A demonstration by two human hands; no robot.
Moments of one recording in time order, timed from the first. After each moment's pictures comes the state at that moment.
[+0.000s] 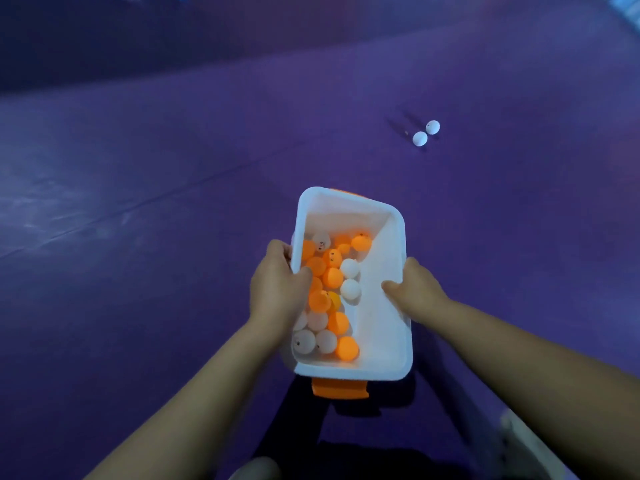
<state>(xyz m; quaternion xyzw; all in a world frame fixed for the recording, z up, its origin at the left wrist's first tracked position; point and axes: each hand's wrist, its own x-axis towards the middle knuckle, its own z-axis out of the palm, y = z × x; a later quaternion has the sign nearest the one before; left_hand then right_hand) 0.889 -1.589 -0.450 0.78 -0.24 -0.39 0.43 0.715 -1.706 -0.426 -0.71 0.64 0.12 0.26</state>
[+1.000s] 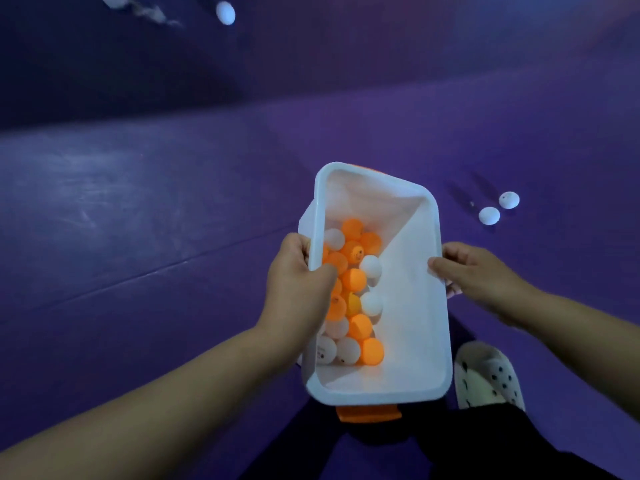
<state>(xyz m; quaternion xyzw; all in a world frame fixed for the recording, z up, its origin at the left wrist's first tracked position) 0.965 -1.764 -0.442 0.70 -0.11 -0.41 0.57 0.807 -1.942 -0.412 -0.72 0.52 0.07 0.46</state>
